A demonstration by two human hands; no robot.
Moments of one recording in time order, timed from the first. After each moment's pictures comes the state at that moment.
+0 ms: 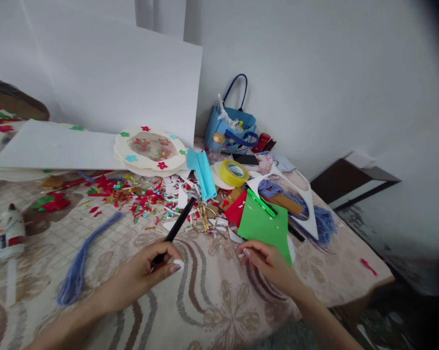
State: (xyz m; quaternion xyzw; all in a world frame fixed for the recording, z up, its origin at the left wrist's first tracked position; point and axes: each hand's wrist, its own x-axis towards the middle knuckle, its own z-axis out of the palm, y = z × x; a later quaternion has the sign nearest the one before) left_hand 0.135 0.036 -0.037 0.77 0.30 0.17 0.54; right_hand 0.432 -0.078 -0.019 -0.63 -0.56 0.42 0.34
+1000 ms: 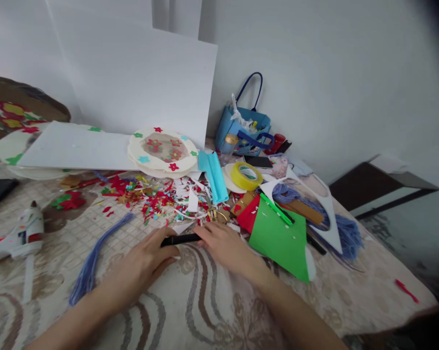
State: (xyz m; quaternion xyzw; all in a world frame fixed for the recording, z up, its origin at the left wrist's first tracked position) left_hand 0.119 0.057 -0.031 0.92 0.30 0.16 0.20; right_hand 0.349 0.023 -0.019 -0.51 -0.86 0.05 0.08
